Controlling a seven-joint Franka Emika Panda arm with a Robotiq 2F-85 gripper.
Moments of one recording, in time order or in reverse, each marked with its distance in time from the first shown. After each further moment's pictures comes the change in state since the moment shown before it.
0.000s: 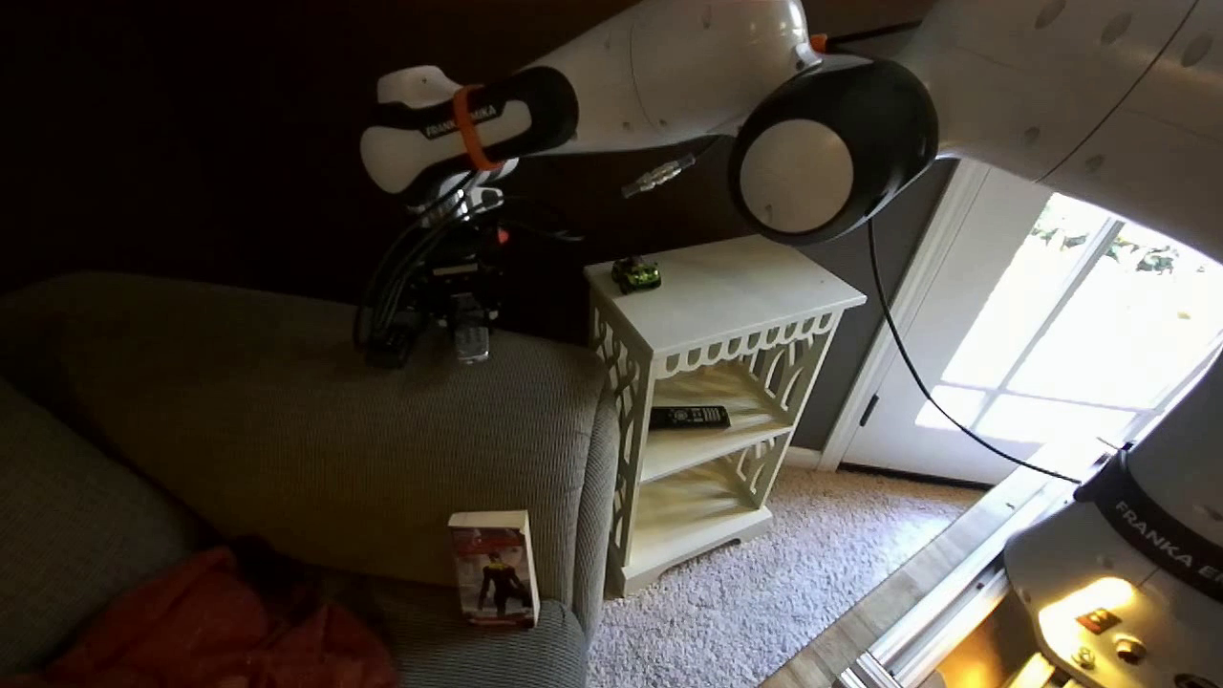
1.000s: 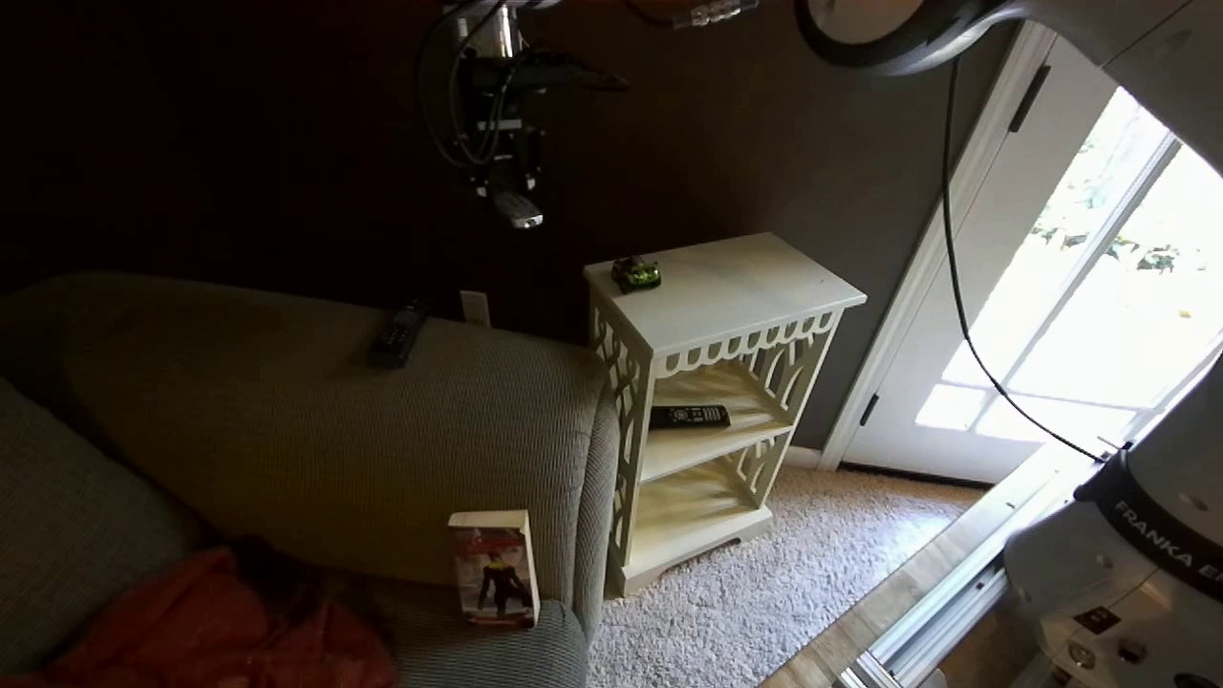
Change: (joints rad) arm -0.150 -0.305 0.045 -0.124 -0.006 -0.178 -0.528
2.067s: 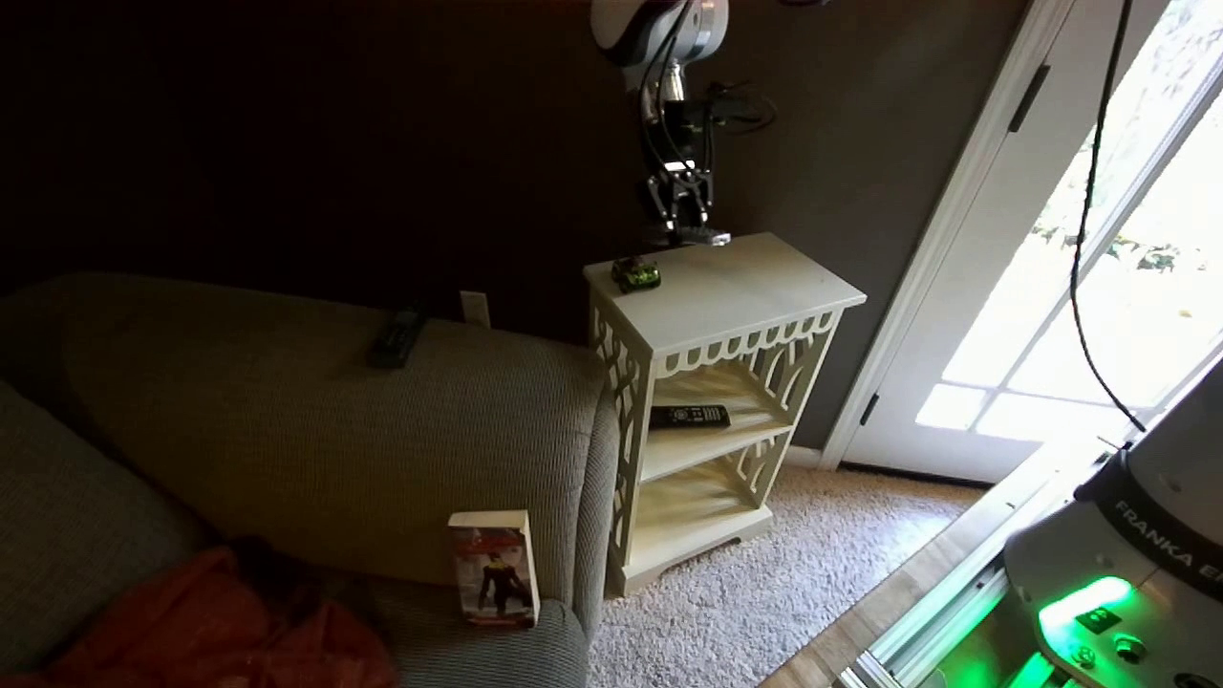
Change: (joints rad) arm -0.280 -0.283 -0.060 -0.649 -0.029 0.004 -0.386
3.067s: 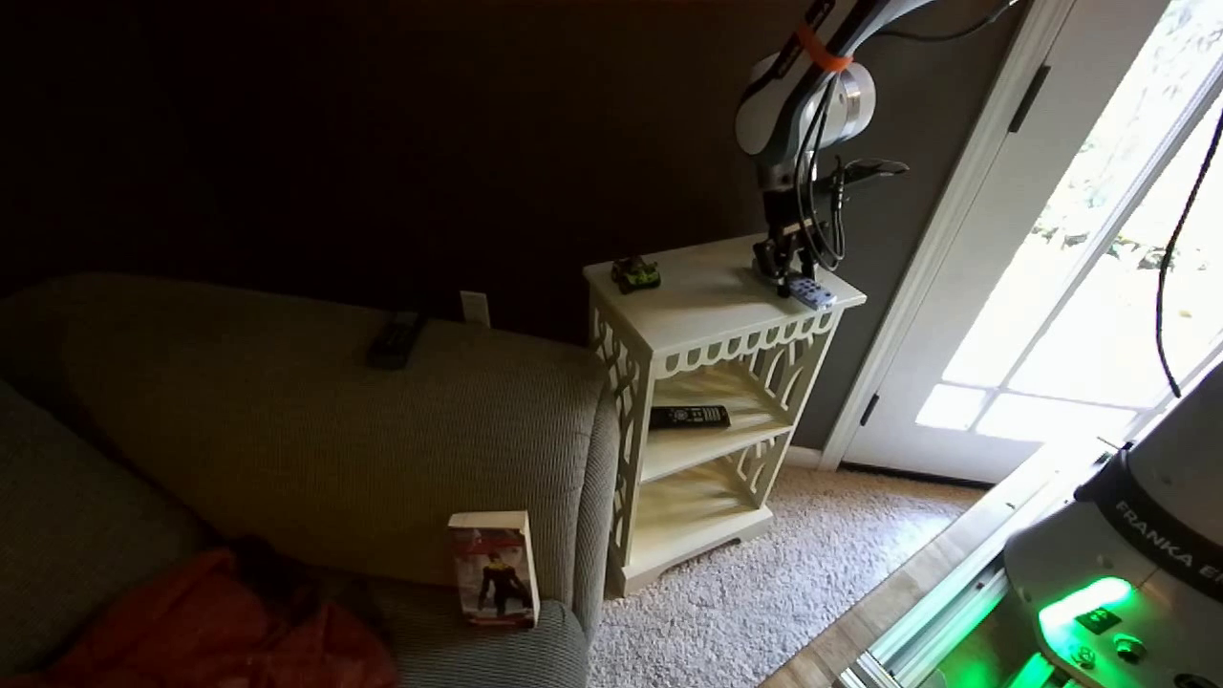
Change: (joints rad) arm -0.108 -0.212 -0.156 -0.640 -0.141 0.680 0.063
